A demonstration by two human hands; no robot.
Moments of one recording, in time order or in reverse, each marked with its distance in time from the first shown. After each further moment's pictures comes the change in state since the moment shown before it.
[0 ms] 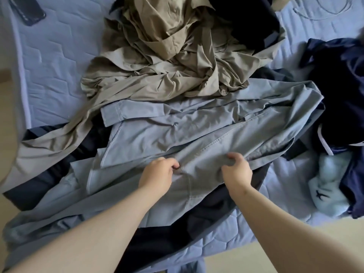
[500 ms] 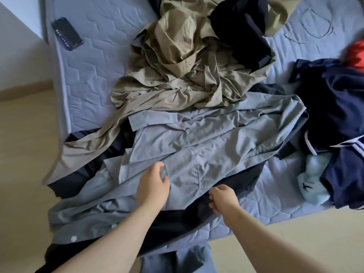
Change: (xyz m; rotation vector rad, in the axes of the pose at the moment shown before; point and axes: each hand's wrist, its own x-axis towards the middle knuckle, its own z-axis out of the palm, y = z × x) left_hand -0.096 -0.008 -0.058 -0.257 0.117 -0.336; right_hand -0.114 -0.007 -0.001 0.109 -0.301 0.331
